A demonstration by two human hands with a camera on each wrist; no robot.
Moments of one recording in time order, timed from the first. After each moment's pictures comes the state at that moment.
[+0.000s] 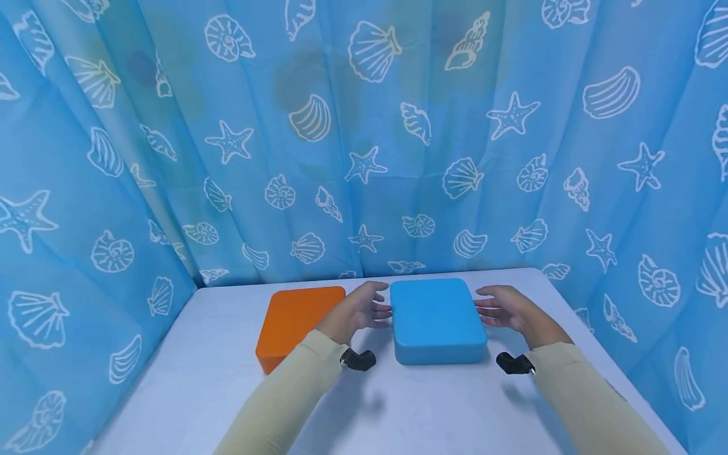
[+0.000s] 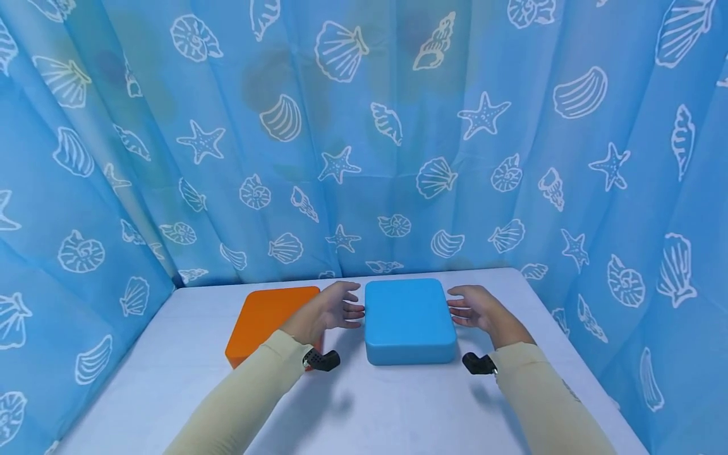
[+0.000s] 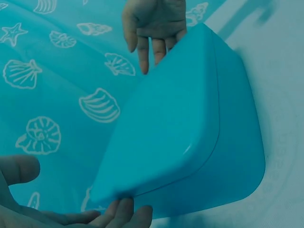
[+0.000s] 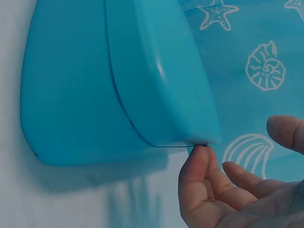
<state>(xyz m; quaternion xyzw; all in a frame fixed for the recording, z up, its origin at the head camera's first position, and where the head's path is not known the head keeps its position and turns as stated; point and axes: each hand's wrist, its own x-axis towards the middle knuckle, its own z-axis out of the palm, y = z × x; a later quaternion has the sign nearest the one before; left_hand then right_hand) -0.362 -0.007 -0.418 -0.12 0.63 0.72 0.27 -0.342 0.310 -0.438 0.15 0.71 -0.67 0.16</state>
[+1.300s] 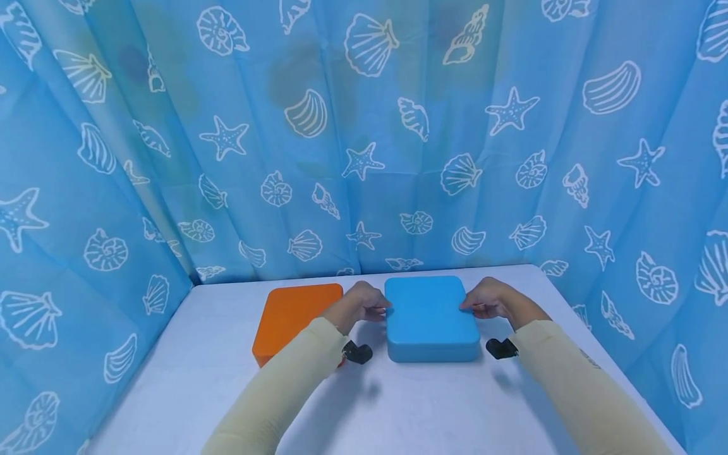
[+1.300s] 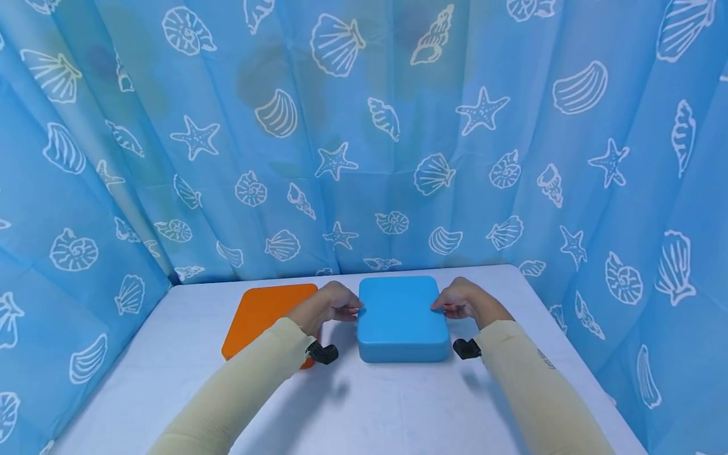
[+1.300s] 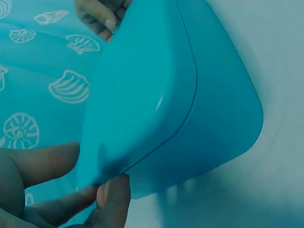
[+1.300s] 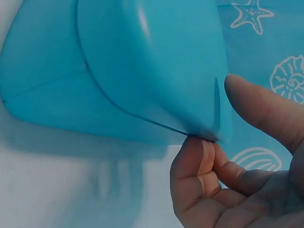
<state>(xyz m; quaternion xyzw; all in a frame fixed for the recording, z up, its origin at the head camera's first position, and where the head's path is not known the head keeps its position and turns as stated) -0.376 0.011 -0.421 -0.15 0.82 0.52 0.19 -0.360 0.293 -0.426 0.10 0.83 -0.50 0.21</state>
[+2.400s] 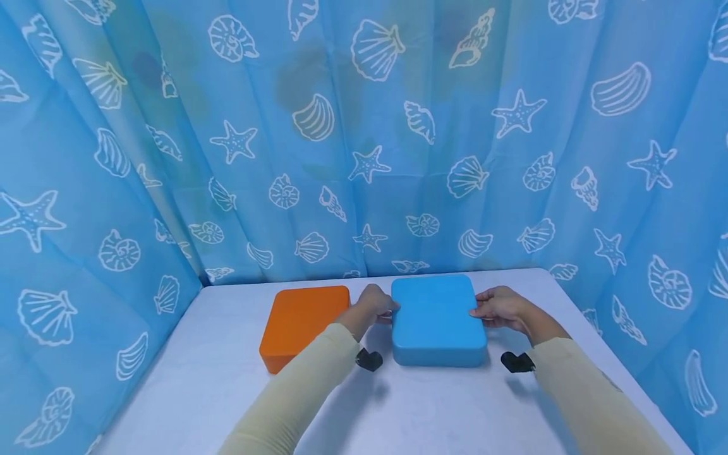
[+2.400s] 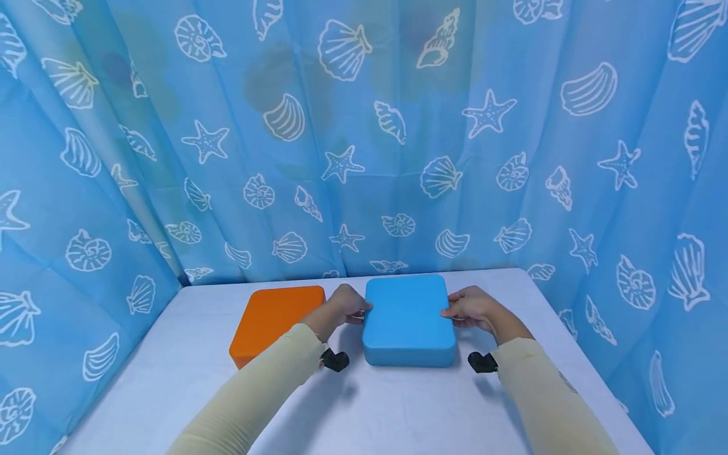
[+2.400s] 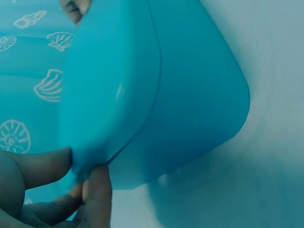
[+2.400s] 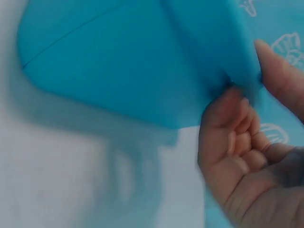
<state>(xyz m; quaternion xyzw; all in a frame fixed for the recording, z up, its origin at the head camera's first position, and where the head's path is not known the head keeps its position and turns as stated) -0.384 0.020 -0.435 -0.14 0.84 0.50 0.15 -0.357 0.309 -0.450 0.06 0.81 -0.56 0.18</state>
